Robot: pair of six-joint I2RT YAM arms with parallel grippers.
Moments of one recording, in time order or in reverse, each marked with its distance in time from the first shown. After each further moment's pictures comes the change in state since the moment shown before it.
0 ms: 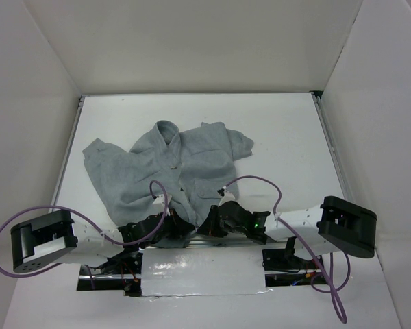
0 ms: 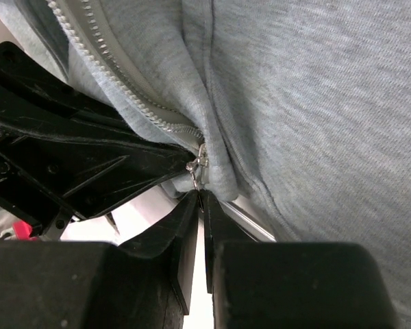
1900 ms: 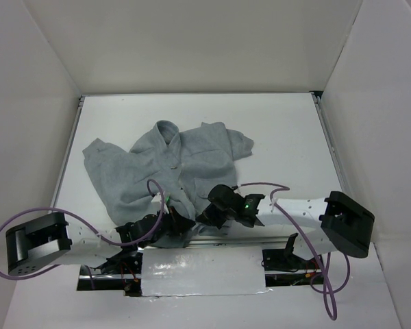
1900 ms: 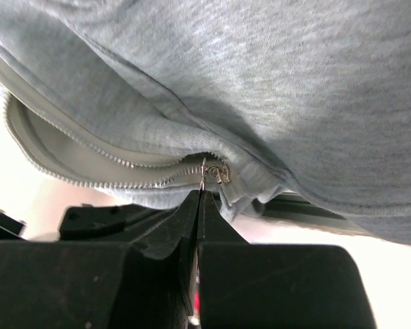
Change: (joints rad) left arm 0.002 -0.046 0.000 0.014 -0.019 0.026; right arm -0.093 0.035 0.286 -0.536 0.017 0.624
